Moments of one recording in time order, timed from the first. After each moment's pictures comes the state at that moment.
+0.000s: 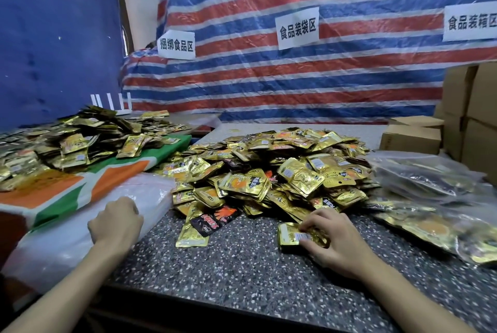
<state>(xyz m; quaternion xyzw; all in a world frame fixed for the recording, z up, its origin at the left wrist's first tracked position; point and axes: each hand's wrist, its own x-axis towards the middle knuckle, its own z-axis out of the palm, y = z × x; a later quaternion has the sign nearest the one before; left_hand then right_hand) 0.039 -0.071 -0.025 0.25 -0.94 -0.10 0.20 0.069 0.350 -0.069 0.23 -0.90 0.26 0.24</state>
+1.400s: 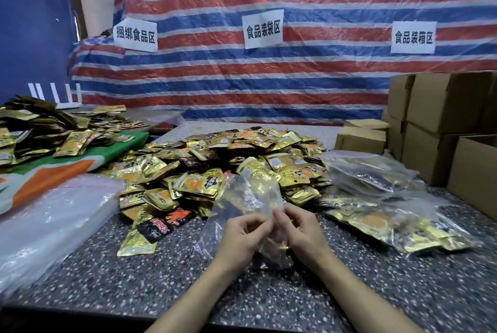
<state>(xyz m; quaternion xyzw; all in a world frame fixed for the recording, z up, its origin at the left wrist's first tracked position) 0.073 0.199 -0.057 -0.22 -0.64 -0.74 -0.03 0.066 0.359 -0.068 0.16 -0.81 0.52 0.23</state>
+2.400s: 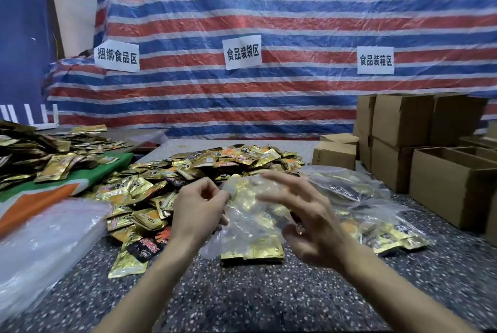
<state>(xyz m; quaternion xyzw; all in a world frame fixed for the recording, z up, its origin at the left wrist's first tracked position) 0.095 0.157 0.043 -0.13 -0.75 -0.62 0.18 0.154 0.363 0.047 0.36 -0.82 0.19 0.41</state>
